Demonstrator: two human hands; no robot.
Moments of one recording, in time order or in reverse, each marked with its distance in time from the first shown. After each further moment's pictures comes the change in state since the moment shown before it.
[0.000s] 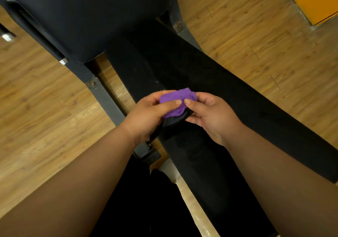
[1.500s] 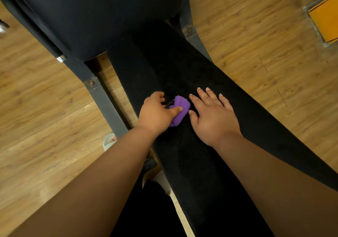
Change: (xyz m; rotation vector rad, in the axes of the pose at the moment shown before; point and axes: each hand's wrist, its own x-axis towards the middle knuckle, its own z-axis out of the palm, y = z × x) left_hand 0.082 -0.011 -0.016 0.670 0.355 0.013; right_hand 0.074 0.005 -0.014 -1.631 0.141 -0.285
